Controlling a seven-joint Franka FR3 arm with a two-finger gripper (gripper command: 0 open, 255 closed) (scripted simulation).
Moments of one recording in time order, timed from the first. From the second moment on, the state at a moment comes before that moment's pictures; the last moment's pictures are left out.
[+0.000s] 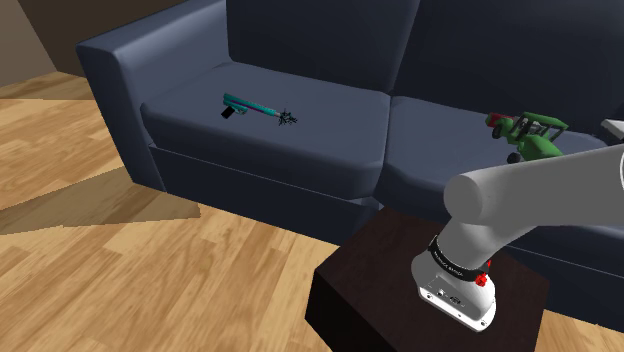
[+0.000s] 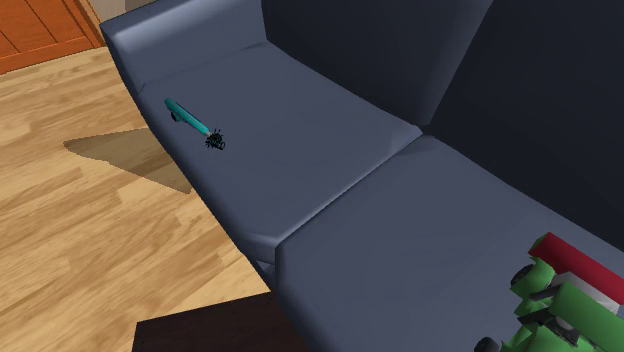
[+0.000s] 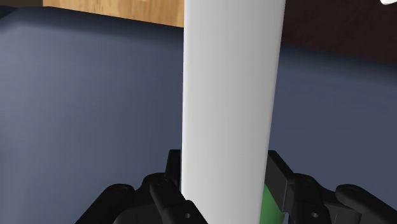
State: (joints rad) arm -0.60 -0.69 -1.04 -2.05 -0.62 1.67 -0.53
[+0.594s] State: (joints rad) arm -0.60 -0.69 -1.10 -2.15 -0.65 1.78 -0.51
